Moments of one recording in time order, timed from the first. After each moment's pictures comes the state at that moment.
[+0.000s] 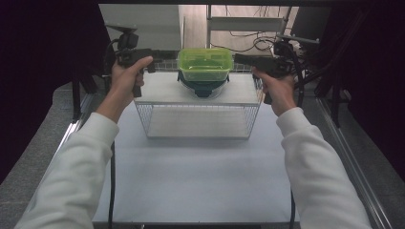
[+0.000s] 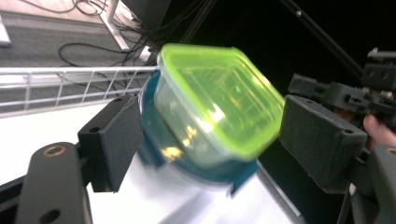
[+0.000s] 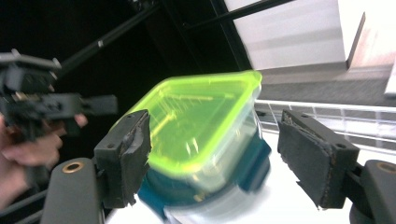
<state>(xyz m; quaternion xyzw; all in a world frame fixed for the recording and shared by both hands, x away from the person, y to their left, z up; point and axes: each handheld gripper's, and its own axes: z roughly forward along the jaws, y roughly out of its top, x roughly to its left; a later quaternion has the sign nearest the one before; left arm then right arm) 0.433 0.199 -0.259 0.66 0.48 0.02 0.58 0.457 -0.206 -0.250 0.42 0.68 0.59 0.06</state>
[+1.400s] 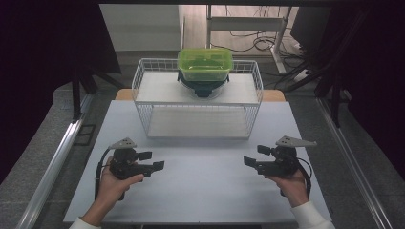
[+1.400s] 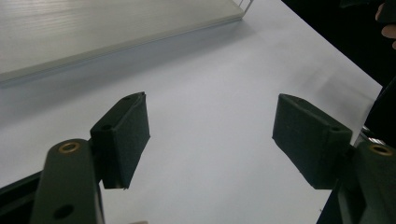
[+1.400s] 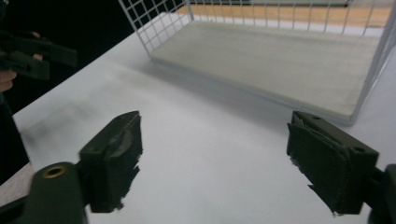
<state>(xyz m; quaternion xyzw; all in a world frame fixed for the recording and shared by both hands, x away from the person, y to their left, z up) 0.267 0.200 -0.457 0.75 0.45 0.04 0.47 0.306 -0.261 -0.431 0.38 0.77 0.50 0.08</state>
